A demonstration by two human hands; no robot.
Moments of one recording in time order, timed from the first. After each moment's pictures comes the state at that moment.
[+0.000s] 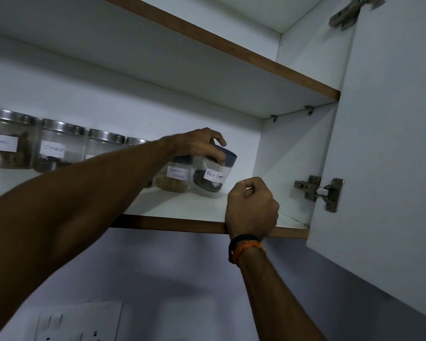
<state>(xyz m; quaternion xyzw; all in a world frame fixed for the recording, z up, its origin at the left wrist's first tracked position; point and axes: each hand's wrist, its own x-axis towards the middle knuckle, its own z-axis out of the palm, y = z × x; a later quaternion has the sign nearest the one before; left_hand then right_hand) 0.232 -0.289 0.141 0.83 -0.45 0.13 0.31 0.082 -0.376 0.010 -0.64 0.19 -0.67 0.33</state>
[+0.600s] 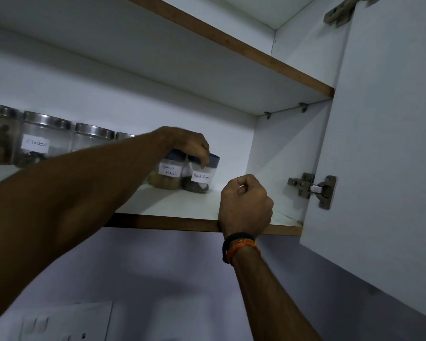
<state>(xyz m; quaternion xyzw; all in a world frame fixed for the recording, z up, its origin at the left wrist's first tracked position) 0.262 -0.302 0.145 0.90 -0.39 0.10 0.16 0.085 -0.378 0.009 -0.65 0.20 -0.66 0.32</state>
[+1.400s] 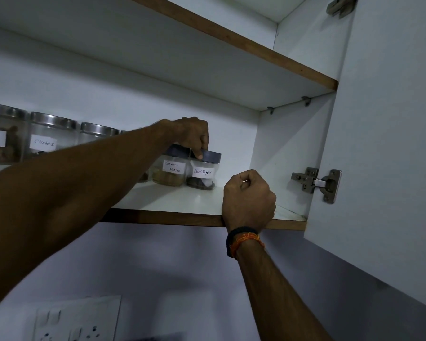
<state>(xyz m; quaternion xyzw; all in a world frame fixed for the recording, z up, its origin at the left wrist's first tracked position) 0.249 -0.285 0.159 0.88 -0.41 0.23 0.04 0.086 -0.380 0.010 -0.64 0.20 -0.67 0.32</state>
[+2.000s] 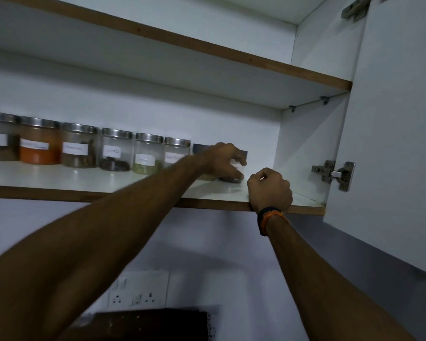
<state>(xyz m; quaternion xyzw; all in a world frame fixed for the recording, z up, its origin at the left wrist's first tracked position) 0.143 -0.249 0.093 0.85 -0.47 0.21 0.15 0.074 -0.375 0.015 -0.76 0.21 -0.55 0.29</state>
